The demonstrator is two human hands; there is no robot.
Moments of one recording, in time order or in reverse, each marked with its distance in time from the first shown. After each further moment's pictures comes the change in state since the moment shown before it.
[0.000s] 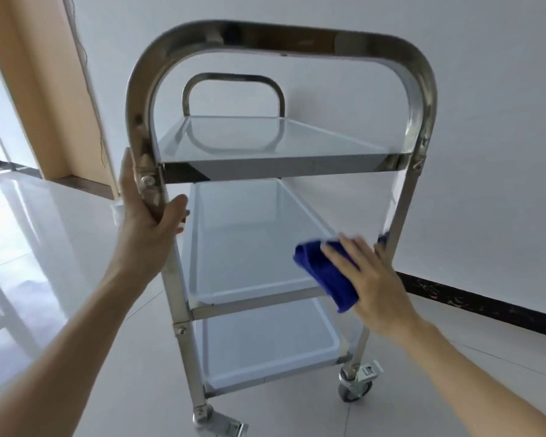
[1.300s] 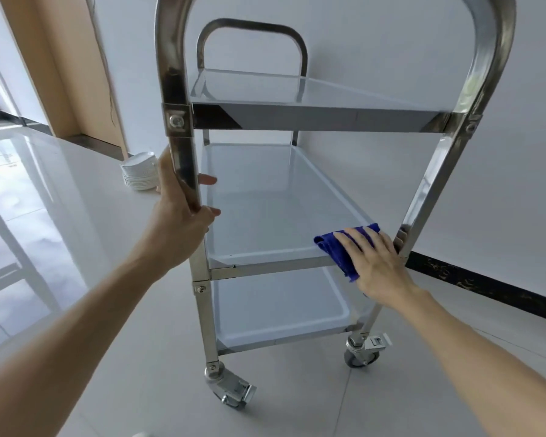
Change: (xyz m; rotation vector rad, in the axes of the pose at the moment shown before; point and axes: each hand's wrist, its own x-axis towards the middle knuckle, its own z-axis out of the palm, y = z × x) left_hand -0.030 -0.029 0.009 0.131 -0.181 0.036; right_hand 0.004 0.006 0.052 -0.162 -0.216 0.039
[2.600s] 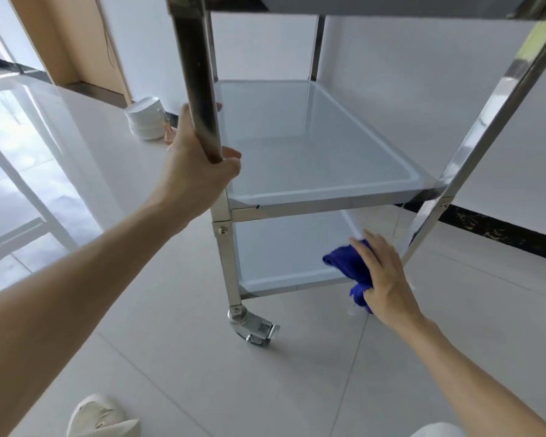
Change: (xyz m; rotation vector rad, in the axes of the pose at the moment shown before) left_hand -0.012 -0.039 0.016 -0.054 0.005 -0.170; right_hand -0.079 -0.069 0.094 0.578 0.088 0.153
